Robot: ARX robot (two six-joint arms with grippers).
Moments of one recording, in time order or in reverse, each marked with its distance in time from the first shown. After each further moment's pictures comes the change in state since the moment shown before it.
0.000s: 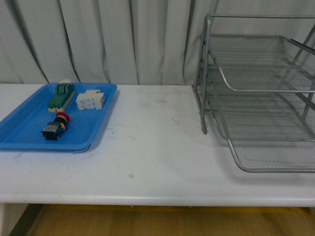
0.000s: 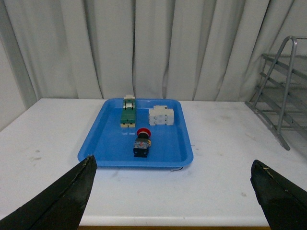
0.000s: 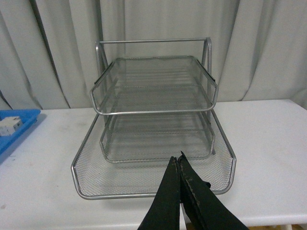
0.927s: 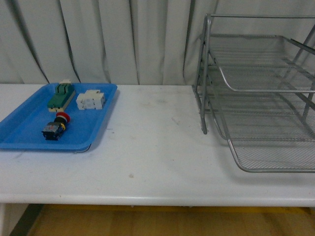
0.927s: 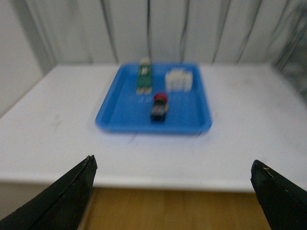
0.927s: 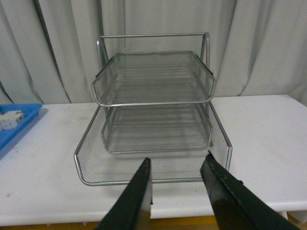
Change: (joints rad) left arm -0.058 0.132 0.068 -0.139 -0.137 0.041; right arm 0.000 -0.292 0.001 -0.308 0.001 -0.001
